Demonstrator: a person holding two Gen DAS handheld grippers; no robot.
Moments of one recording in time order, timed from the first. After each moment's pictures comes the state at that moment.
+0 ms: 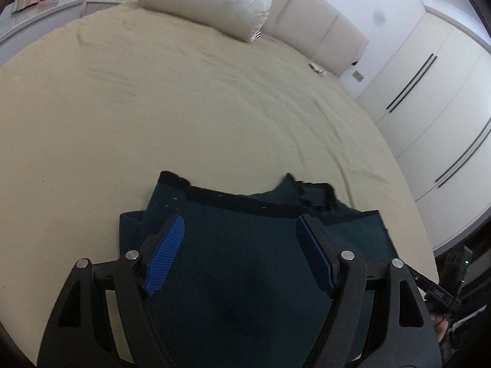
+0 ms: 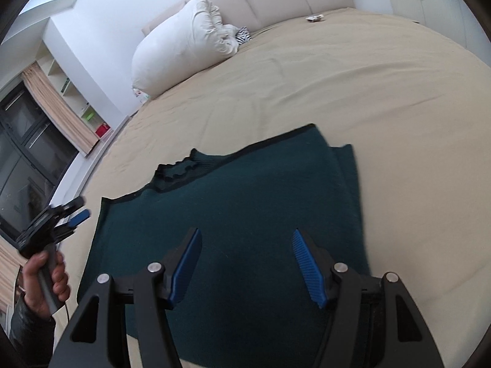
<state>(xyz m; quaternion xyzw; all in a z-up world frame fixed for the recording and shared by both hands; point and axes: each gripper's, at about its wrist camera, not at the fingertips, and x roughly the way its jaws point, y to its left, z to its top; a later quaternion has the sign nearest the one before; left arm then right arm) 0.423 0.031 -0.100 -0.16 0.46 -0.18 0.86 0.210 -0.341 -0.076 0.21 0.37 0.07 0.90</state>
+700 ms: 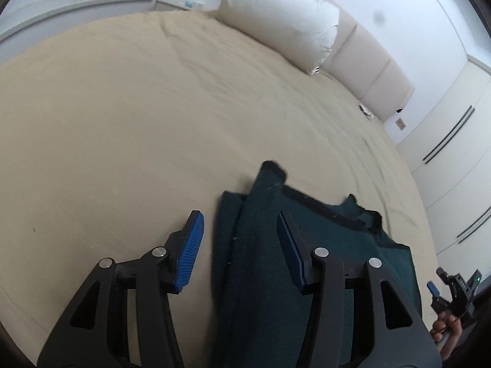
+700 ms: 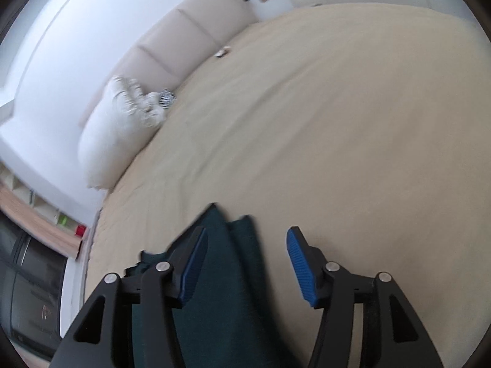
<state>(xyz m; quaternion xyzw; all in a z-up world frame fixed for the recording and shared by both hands) 0.382 0.083 -0.128 -0.22 0.40 -0.06 0.89 0.210 -0.428 -0.072 0.37 0.28 -0.04 0.89</state>
